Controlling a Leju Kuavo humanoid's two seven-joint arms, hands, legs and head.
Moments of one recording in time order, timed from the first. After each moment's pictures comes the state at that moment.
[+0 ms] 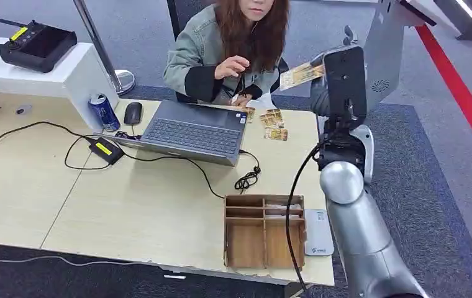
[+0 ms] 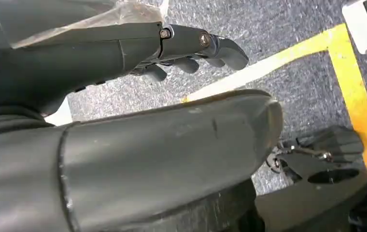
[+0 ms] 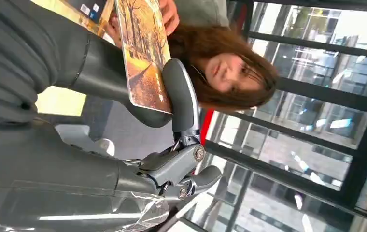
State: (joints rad) left arm -0.16 -0.31 1.22 -0.14 -1.52 -0.14 -0.06; right arm -0.68 0.06 0.30 -1.26 0.44 -0.34 0.17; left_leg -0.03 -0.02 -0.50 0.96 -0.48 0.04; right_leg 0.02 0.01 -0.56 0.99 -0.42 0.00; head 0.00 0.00
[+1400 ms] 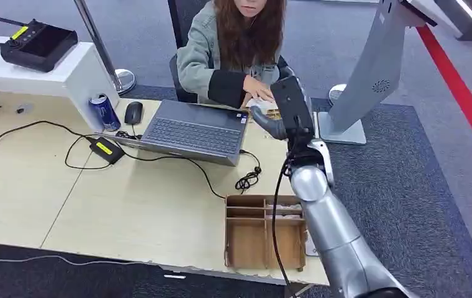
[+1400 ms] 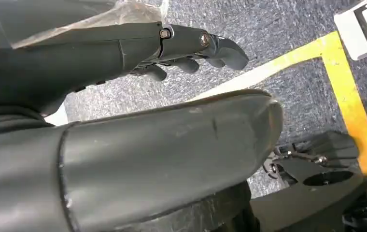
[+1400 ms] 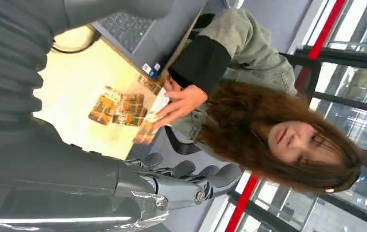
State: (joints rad) left arm -0.15 -0.31 1.19 -0.14 -1.50 -0.10 -0.07; right arm -0.63 0.11 0.33 -1.03 0.35 -0.23 0.08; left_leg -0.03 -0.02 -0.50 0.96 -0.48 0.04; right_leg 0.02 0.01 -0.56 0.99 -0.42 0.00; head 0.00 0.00
